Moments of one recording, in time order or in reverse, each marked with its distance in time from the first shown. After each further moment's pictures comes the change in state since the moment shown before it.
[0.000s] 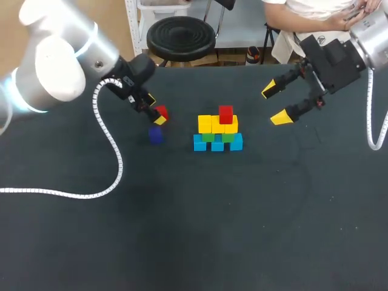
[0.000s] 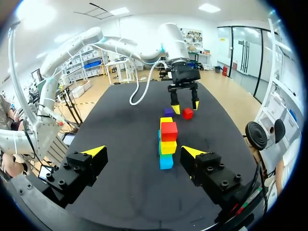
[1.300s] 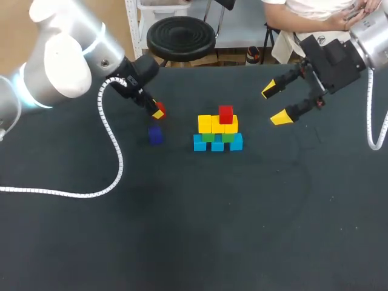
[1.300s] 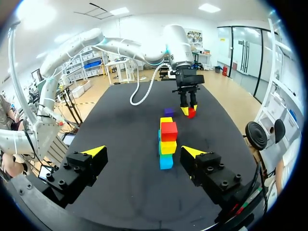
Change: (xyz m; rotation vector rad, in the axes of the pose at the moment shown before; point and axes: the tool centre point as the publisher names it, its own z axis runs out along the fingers) left arm 0.001 0.012 0.011 0.002 0.037 0.009; right arm 0.000 0.000 0.000 0.000 0.000 0.000
